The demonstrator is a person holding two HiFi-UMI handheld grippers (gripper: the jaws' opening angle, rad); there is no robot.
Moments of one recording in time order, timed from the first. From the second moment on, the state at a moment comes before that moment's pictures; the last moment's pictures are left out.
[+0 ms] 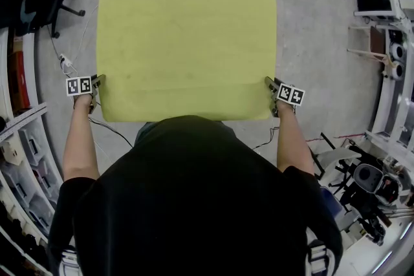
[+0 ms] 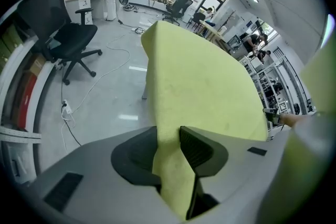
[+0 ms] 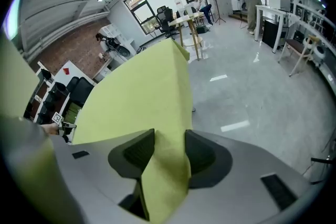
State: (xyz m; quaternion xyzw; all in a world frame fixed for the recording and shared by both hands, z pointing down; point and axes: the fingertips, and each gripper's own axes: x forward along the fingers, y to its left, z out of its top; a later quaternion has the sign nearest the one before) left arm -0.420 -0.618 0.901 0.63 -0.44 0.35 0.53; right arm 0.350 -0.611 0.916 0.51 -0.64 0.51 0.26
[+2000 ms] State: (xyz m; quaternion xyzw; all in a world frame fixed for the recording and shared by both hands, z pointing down) left arm -0.358 -0.504 0.791 0.57 -0.64 0.23 0.45; right arm 0.388 -0.497 0.853 0.48 -0.72 0.42 0.28
